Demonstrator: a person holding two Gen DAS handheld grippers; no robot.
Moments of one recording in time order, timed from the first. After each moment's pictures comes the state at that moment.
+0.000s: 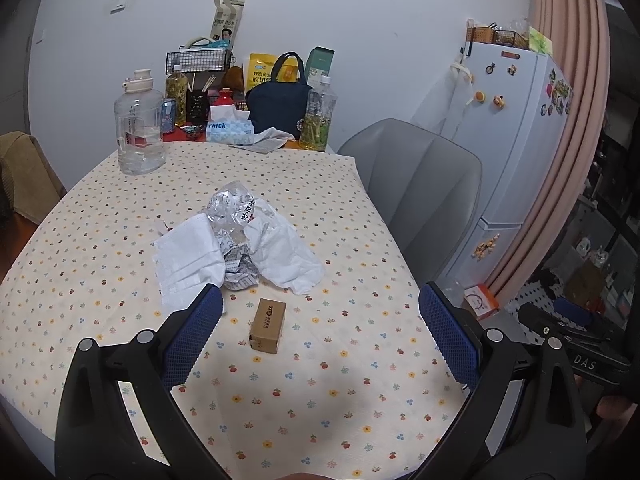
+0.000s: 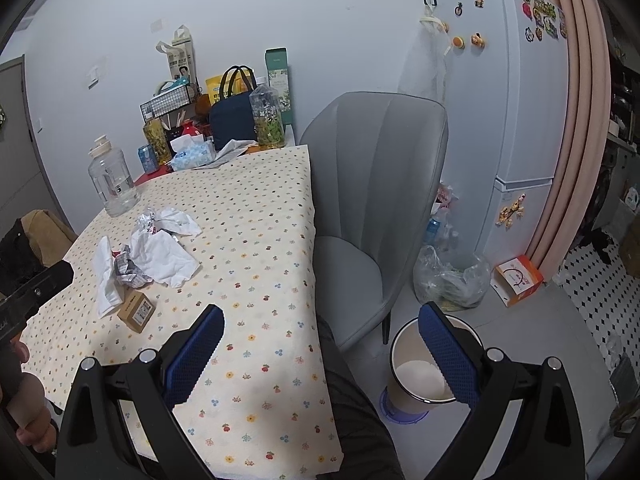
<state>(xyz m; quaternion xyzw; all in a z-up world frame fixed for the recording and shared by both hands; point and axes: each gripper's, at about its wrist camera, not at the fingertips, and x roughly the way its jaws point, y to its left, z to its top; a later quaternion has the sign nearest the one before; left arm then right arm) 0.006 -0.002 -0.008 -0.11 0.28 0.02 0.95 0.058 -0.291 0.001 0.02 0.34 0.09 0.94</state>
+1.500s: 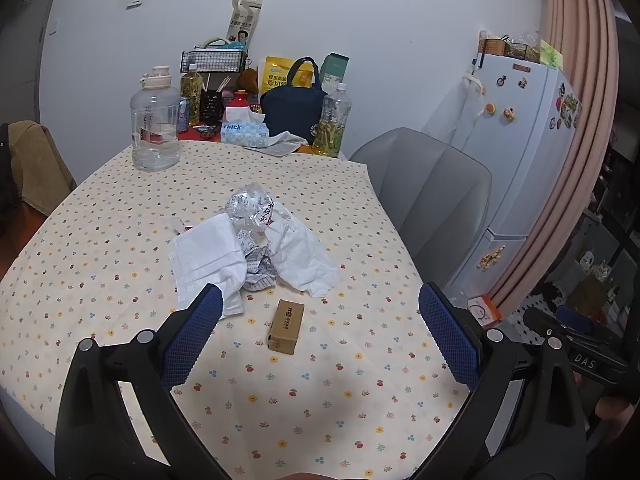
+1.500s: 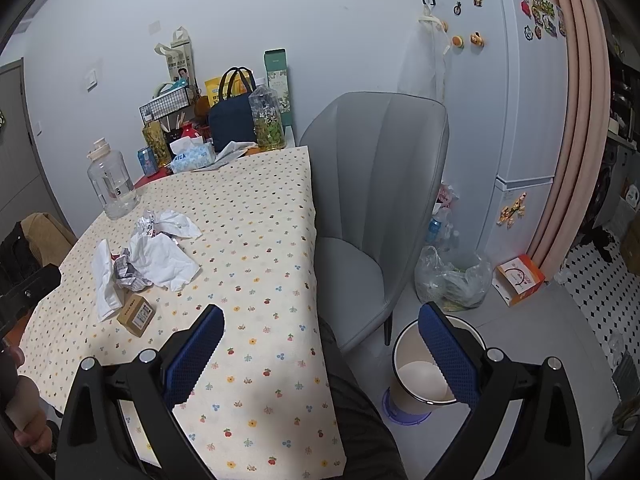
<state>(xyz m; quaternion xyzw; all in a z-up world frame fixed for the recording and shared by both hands) -0.002 0.018 -0.009 -0.12 0.27 0.03 0.95 0.060 -0.289 -0.001 0.02 0.33 0.09 0.94</state>
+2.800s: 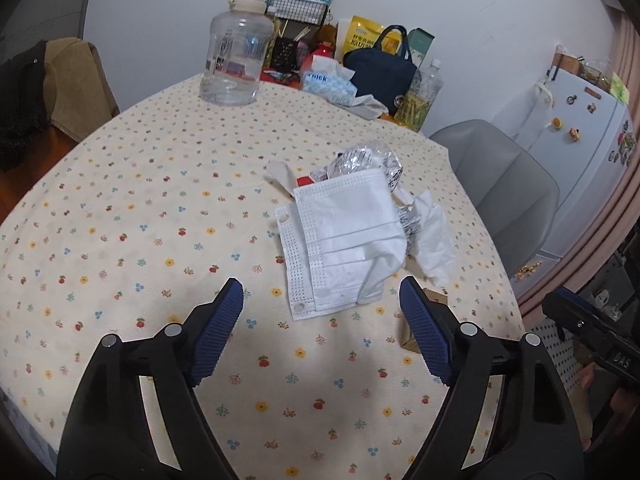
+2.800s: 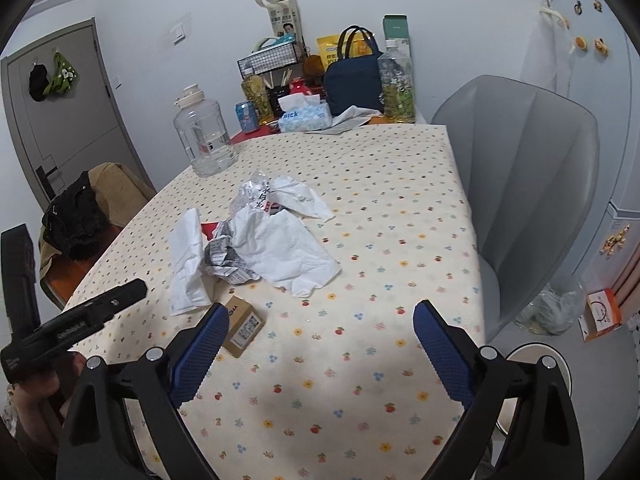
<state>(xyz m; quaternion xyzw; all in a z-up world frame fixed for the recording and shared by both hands) 0.018 0.126 -0.076 -0.20 0.33 0.10 0.92 0.111 -0.151 -0.029 0.00 0.37 0.27 0.89</state>
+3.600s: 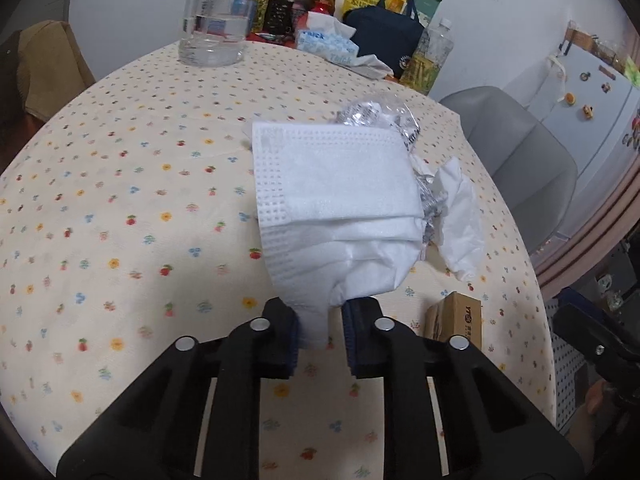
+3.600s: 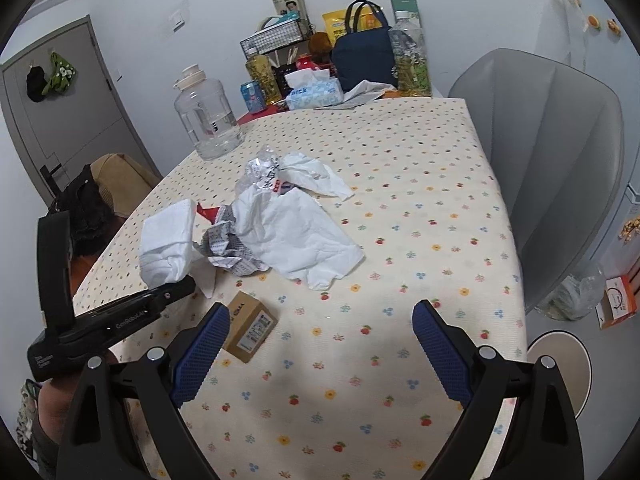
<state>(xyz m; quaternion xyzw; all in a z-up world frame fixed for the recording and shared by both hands) 0.064 0.128 -0.107 -0.20 0.38 0.10 0.90 0.129 -0.126 -0.052 0.01 0.41 0.29 0.87</state>
